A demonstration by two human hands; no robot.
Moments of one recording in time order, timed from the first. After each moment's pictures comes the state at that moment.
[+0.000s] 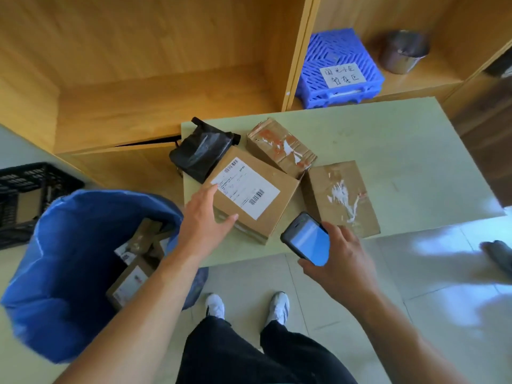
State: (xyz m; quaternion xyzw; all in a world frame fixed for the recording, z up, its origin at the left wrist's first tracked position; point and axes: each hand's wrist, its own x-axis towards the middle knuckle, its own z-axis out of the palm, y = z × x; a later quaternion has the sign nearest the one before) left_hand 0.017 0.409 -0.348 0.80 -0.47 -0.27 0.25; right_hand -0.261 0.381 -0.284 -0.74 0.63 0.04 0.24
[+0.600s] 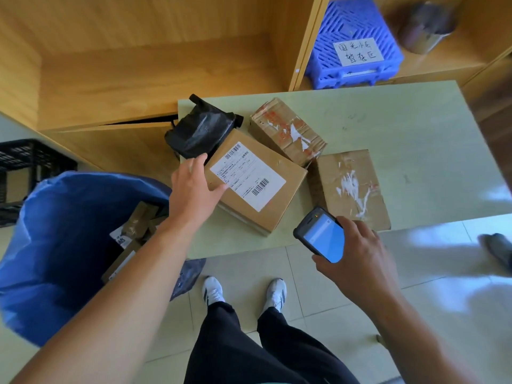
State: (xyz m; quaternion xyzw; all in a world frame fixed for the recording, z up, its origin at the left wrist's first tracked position) left_hand 0.046 0.368 -0.371 0.85 -0.45 -0.22 0.19; right_hand -0.264 0.370 -0.292 -0.74 0.64 0.08 0.18
